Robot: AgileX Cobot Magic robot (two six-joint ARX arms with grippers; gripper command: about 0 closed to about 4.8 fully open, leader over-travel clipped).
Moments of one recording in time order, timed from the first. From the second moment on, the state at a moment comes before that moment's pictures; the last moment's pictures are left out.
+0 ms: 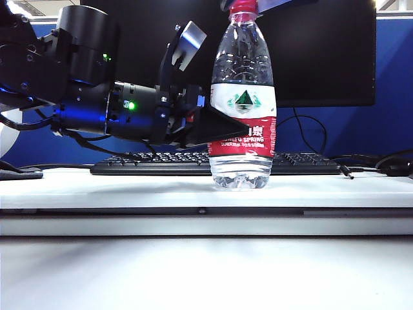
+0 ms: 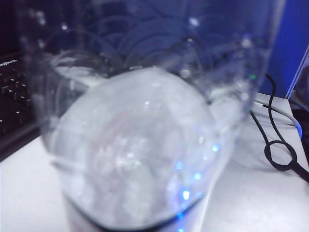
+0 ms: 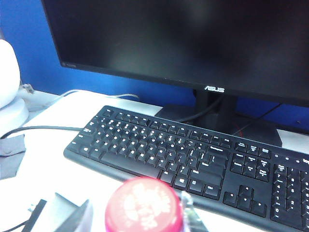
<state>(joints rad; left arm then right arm) -0.62 1.79 0.71 0.91 0.64 0.07 0.93 1.17 0.83 0.20 0.56 0.11</state>
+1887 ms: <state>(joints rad) -0.62 1.79 0.71 0.91 0.64 0.08 0.53 1.11 0.84 0.10 -0.38 0.03</state>
